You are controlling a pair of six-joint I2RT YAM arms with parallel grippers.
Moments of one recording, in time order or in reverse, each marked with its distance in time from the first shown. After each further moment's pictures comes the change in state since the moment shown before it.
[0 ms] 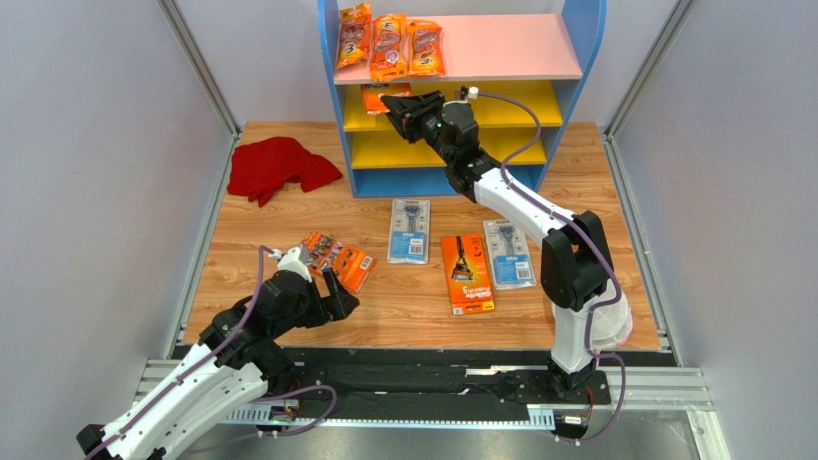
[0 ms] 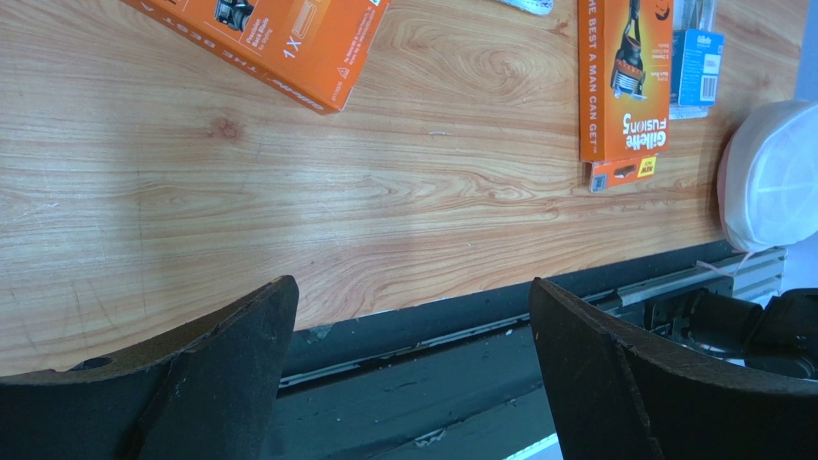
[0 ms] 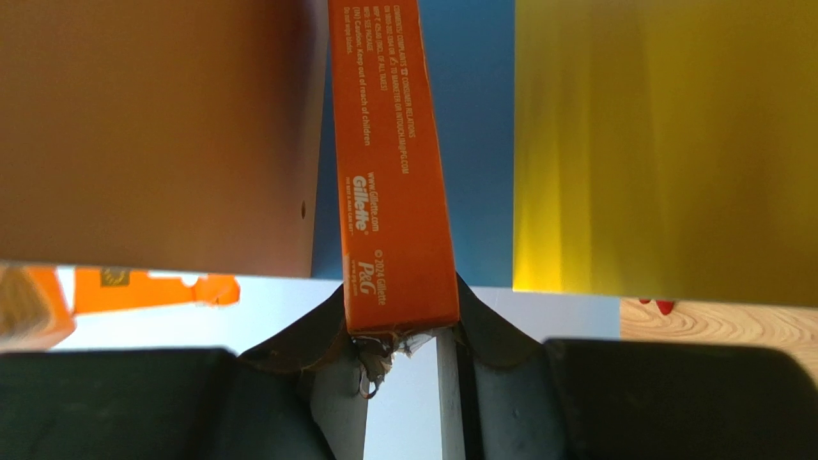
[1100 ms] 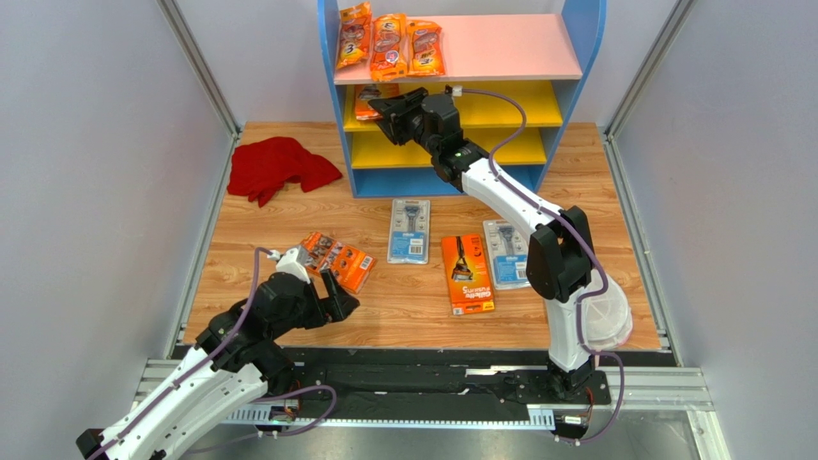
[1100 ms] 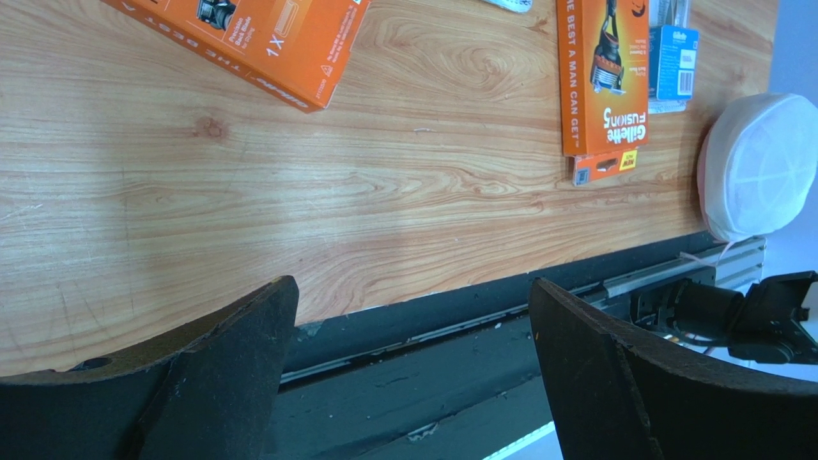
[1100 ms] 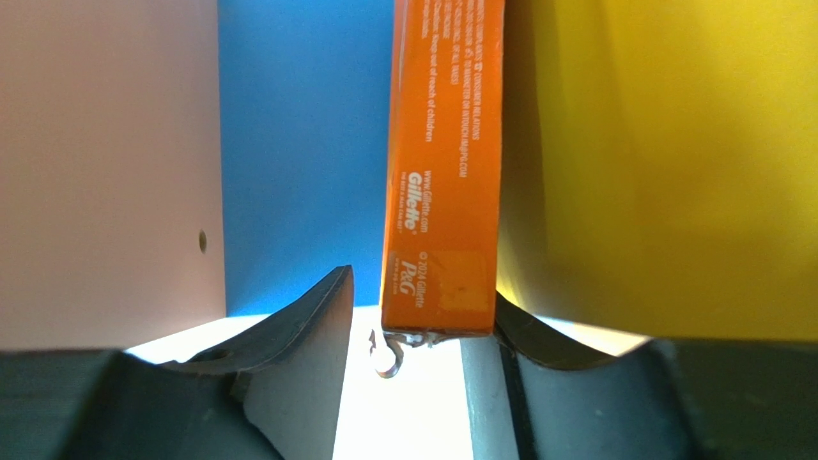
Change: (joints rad) left arm 0.000 -0.034 0.000 -0.004 0.022 0.000; right arm 0.027 0.117 0.222 -0.267 0.026 -0.021
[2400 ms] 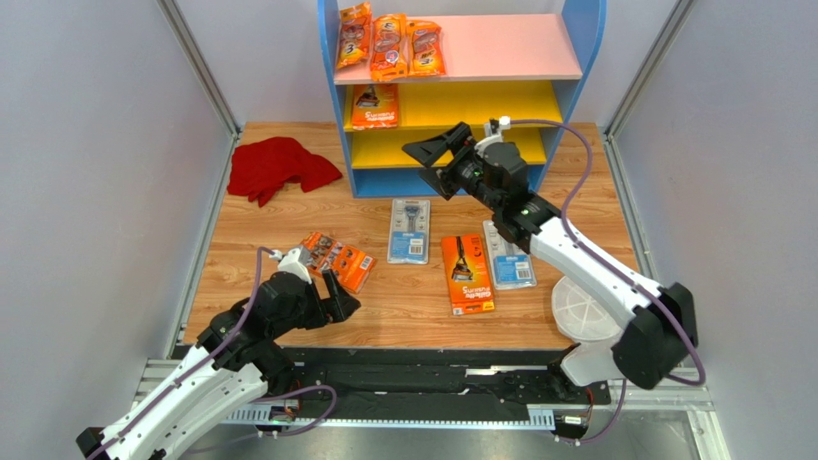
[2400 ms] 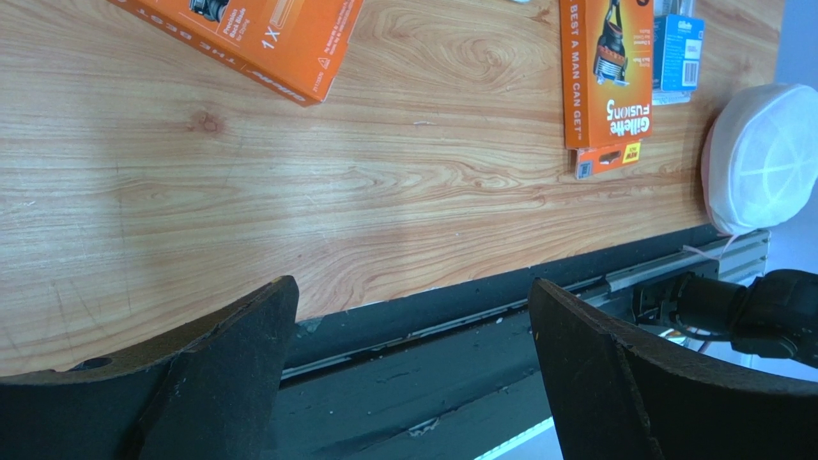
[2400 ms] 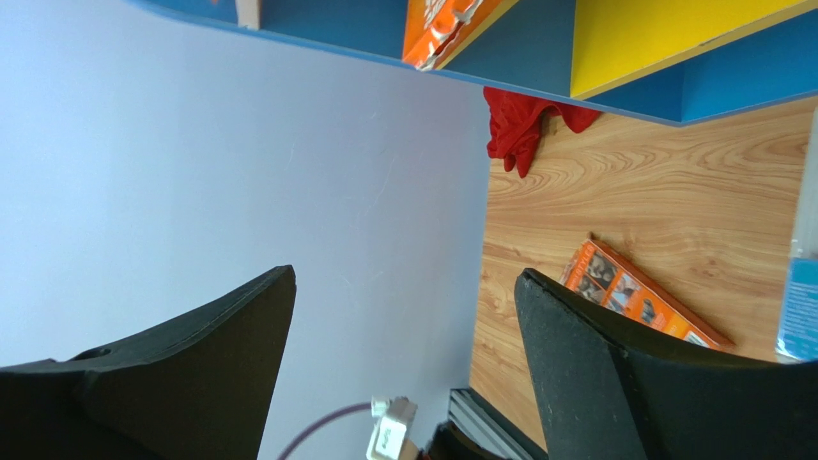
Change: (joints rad) left arm 0.000 0.011 0.000 0.002 0.014 0.004; right arm 0.013 -0.636 -0.662 0.013 -0.092 -0.233
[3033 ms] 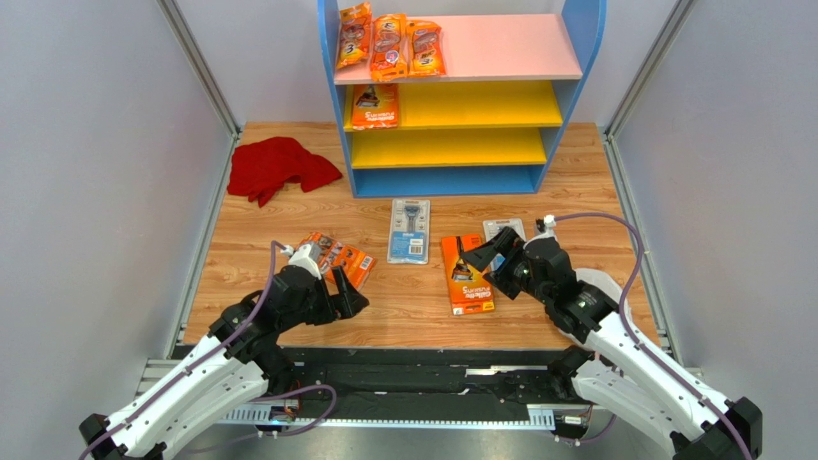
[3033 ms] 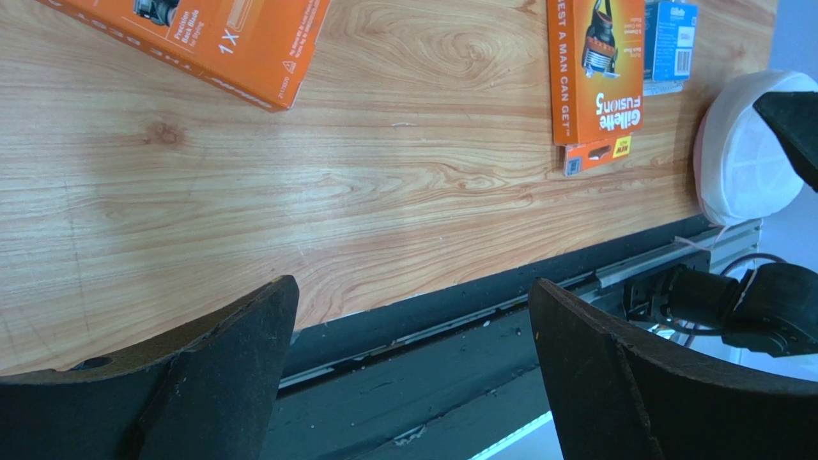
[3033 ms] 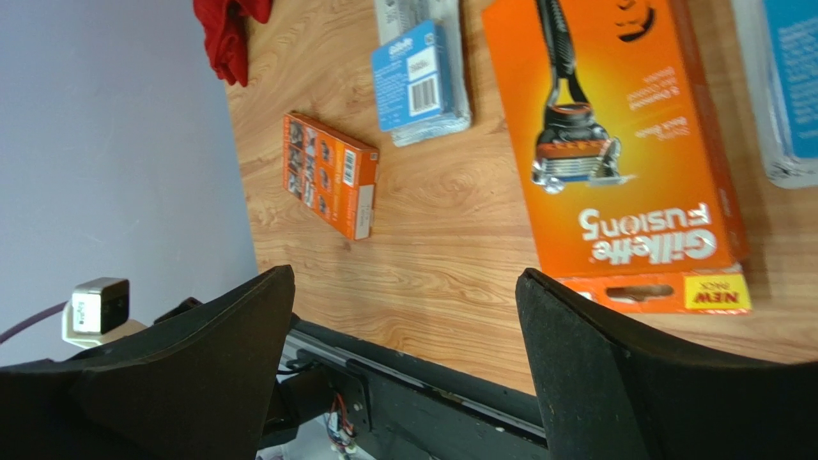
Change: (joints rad) left arm 0.000 0.088 -0.012 0.092 0.043 0.002; right arm 0.000 -0.645 -0.626 -0.425 0.098 -0.121
